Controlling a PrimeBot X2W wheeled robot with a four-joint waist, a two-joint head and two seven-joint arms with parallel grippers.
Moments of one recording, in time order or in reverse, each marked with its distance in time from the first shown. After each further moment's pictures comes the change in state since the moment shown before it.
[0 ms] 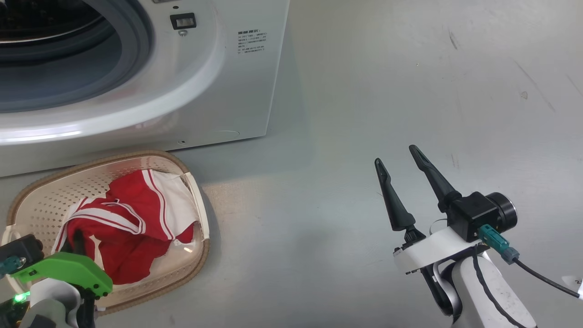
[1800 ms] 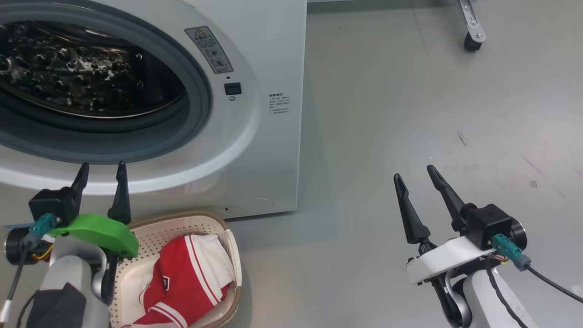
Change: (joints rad) left arm -0.028 -0.007 -0.170 -0.263 0.133 -0.020 -0.107; right arm 0.041 0.005 -0.058 0.069 0.059 0.003 0.000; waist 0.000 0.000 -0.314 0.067
